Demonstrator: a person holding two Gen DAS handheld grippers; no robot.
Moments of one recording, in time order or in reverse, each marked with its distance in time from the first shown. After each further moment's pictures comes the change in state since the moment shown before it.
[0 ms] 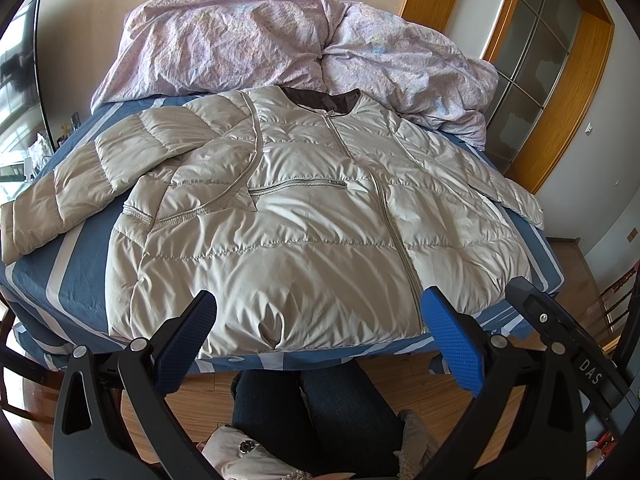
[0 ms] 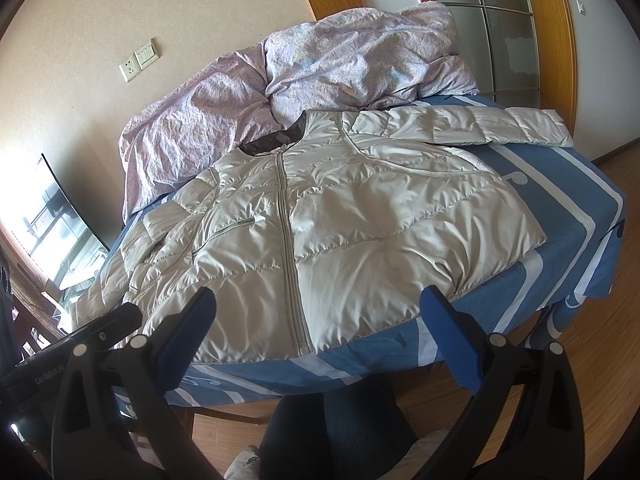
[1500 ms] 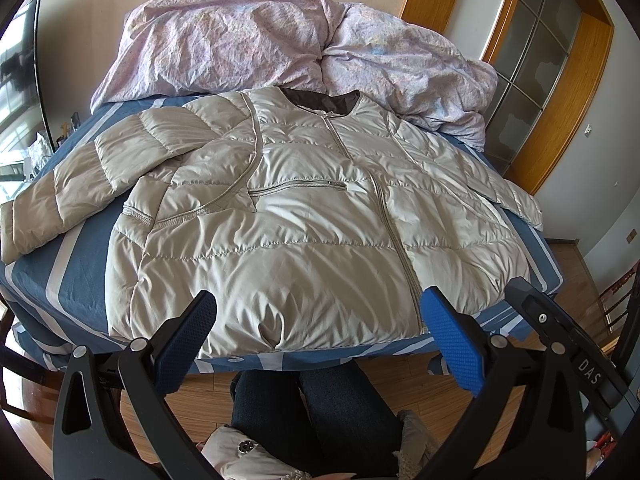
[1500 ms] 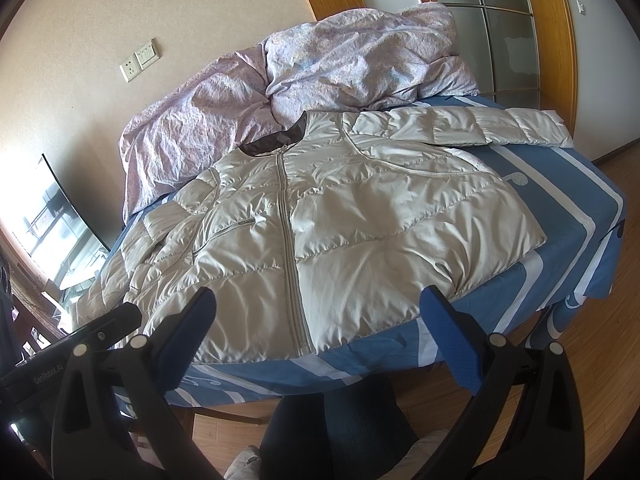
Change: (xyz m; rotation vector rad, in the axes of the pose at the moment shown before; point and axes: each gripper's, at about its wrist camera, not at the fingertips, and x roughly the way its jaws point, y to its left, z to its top) left arm 0.000 0.000 0.000 -0.002 -0.001 -0.003; right arm 0.002 0.001 0.002 0.000 0.000 -0.001
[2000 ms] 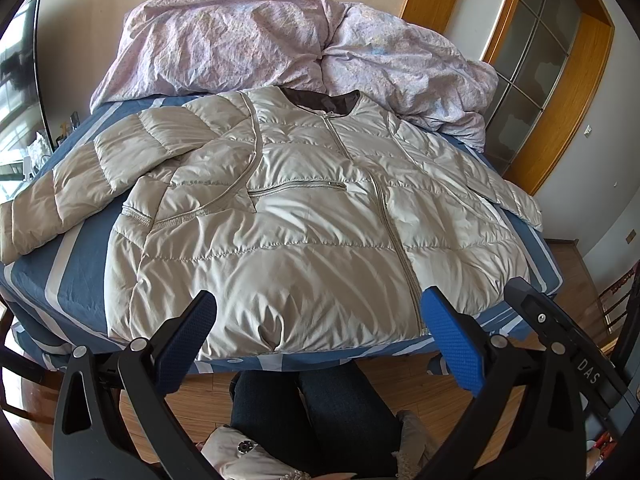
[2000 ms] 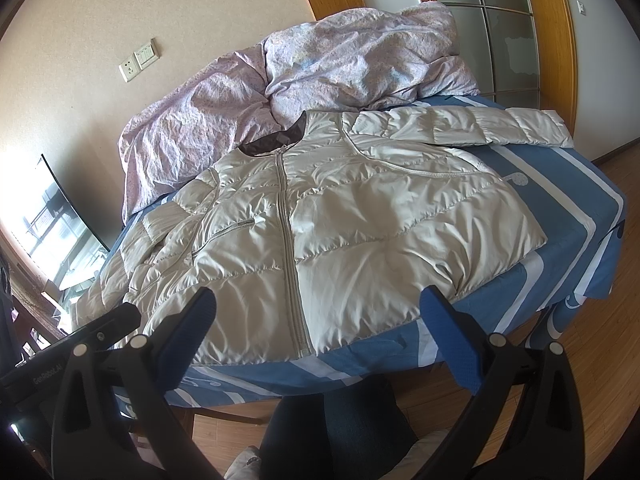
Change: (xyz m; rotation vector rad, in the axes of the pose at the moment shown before) left arm 0.000 0.000 0.000 0.000 -0.001 0.000; right arm 0.001 0.000 0.001 0.001 0.001 0.000
